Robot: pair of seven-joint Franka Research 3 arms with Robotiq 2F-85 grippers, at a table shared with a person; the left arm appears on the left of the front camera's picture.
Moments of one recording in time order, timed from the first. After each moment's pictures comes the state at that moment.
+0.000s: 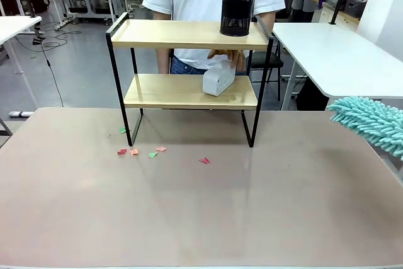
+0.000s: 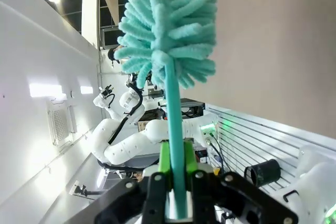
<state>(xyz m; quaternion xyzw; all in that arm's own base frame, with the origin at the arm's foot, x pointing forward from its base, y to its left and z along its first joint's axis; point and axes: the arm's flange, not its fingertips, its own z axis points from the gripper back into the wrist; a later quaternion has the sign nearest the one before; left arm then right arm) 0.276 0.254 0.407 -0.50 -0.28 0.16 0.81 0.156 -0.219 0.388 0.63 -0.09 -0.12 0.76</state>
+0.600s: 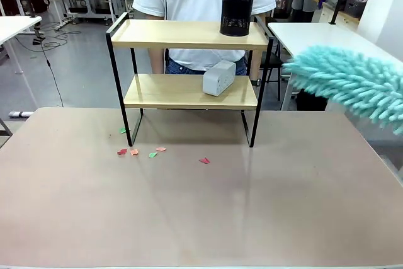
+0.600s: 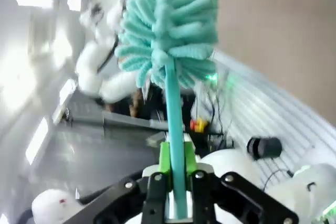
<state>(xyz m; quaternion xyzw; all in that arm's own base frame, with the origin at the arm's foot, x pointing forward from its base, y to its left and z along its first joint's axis) 0.271 0.081 0.491 -0.54 -0.08 -0.13 0.83 0.156 -0.132 0.517 0.60 -0.05 0.15 0.78</state>
